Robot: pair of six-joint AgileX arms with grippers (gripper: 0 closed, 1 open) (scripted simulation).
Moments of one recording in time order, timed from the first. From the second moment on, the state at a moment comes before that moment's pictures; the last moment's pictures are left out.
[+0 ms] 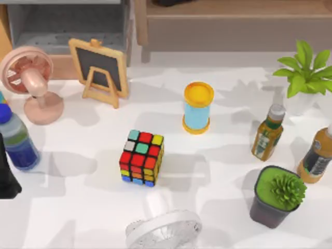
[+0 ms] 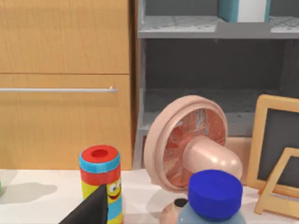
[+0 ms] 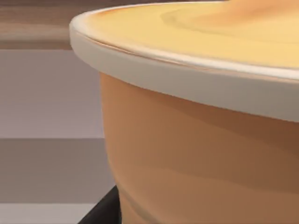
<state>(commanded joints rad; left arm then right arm) 0.00 0.00 0.00 0.00 0.00 0.00 -0.71 2.29 1.01 1.30 -0.66 0.01</state>
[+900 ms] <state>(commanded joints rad) 0.00 0.00 0.00 0.00 0.00 0.00 -0.71 2.29 1.01 1.30 -0.67 0.01</state>
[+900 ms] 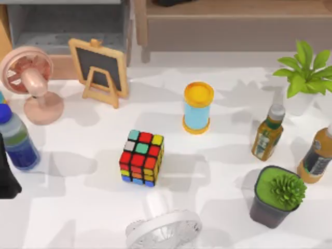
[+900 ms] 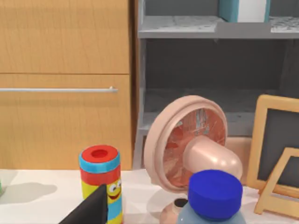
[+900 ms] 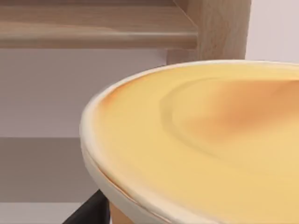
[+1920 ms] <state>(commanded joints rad) 0.00 0.00 0.00 0.00 0.00 0.00 -0.78 2.07 0.85 1.24 -0.74 0.02</state>
